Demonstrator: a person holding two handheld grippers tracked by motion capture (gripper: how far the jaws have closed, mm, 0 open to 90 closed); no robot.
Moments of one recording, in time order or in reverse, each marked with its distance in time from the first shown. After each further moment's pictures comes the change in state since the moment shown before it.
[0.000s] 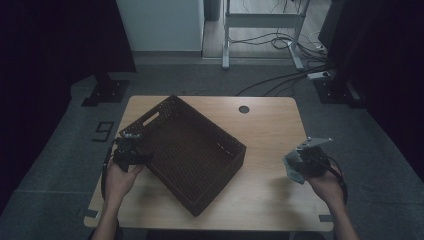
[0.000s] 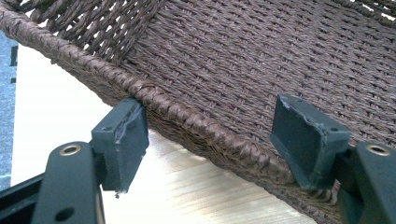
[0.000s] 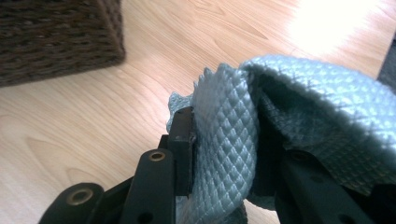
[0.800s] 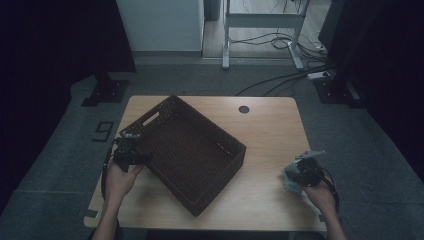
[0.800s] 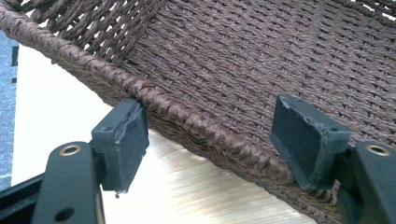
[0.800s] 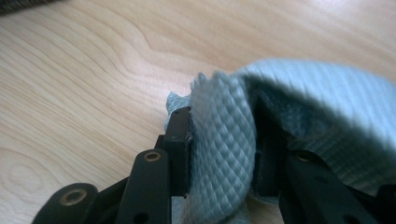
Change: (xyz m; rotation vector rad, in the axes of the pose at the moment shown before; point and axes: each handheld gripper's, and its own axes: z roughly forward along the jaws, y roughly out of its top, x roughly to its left) left arm 0.000 0.000 0.000 -0.001 0.002 0.000; right arm -0.012 -0.055 0.061 0.076 0.027 0.098
